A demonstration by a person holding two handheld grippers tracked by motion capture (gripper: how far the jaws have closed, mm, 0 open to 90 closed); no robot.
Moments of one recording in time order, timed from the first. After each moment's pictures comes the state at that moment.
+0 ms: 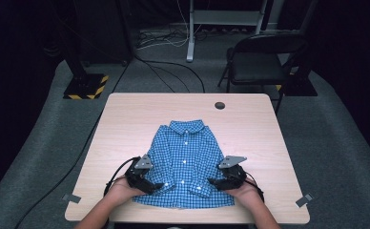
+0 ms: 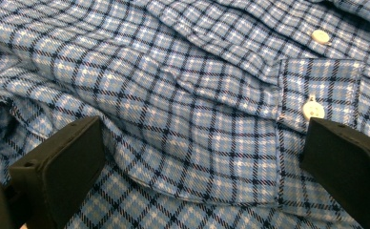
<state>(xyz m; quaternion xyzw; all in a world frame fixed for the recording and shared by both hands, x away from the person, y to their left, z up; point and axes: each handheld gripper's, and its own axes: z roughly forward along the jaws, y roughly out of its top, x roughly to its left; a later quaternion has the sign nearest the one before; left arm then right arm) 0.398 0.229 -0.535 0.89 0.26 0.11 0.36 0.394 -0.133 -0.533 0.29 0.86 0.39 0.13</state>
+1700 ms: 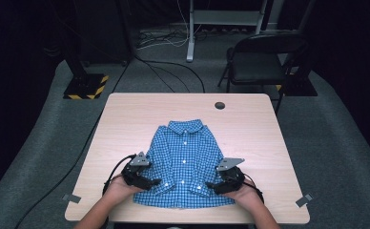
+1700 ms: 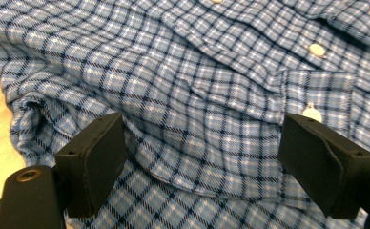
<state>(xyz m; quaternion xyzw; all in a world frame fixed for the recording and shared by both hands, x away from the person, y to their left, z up) 0.404 0.238 -0.528 0.88 0.27 0.09 0.38 0.384 -0.125 -0.528 0.27 0.87 0.38 0.12</state>
